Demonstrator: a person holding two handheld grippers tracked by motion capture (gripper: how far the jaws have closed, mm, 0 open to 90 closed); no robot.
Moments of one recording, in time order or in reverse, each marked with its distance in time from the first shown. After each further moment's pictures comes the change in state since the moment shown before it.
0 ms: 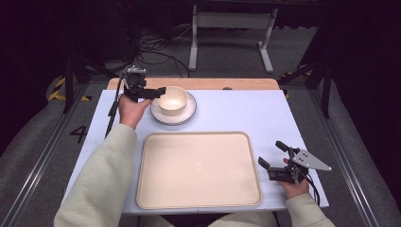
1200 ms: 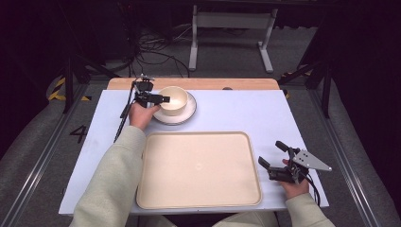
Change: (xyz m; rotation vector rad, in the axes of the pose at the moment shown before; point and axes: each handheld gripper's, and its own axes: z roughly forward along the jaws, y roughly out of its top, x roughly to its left) left arm 0.015 -0.025 0.063 0.214 0.048 -0.185; right arm 0.000 0.000 0.000 -0.003 -0.002 0.005
